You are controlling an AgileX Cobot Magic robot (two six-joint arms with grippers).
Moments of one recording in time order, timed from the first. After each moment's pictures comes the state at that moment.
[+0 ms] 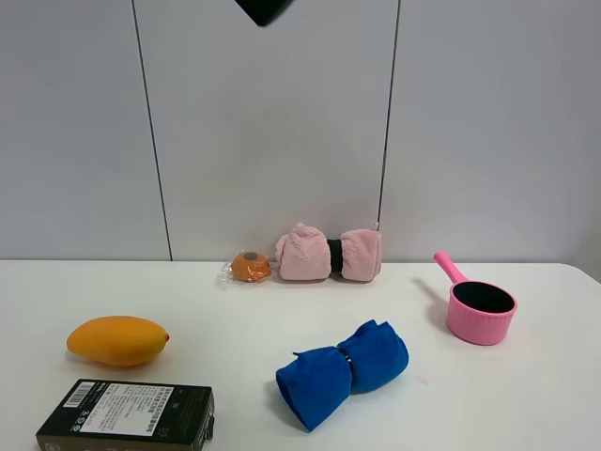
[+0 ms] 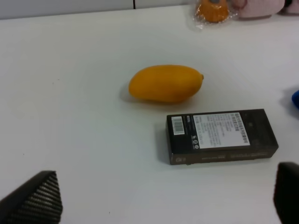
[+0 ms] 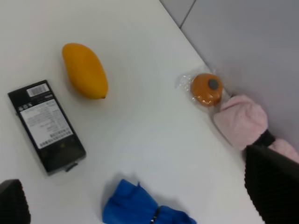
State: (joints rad) left arm 0.04 -0.01 -0.51 -0.16 1.06 0.12; right arm 0.96 1.28 -1.41 -0.14 0.87 -0.25
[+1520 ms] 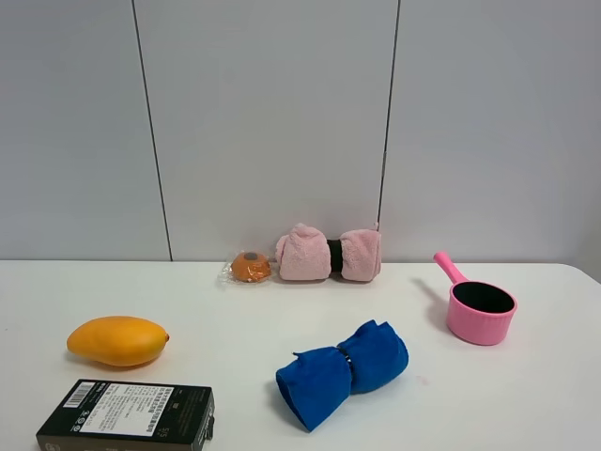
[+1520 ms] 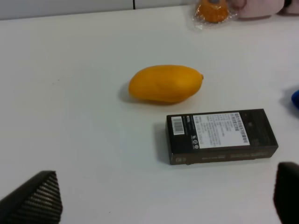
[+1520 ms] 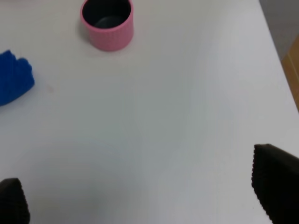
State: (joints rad) left arm 0.04 -0.01 -0.51 -0.16 1.06 0.12; right arm -0.01 0.16 -0.71 0.02 1.21 -0.04
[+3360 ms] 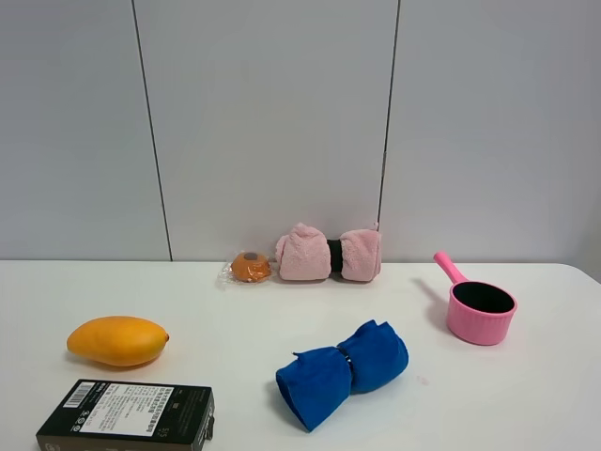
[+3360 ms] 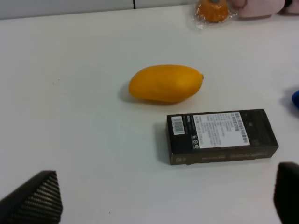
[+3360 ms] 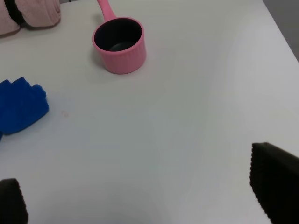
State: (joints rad) left arm 0.04 -0.01 -0.51 -0.16 1.06 0.12; right arm -0.02 0.00 -0.50 0.07 1.06 -0.02
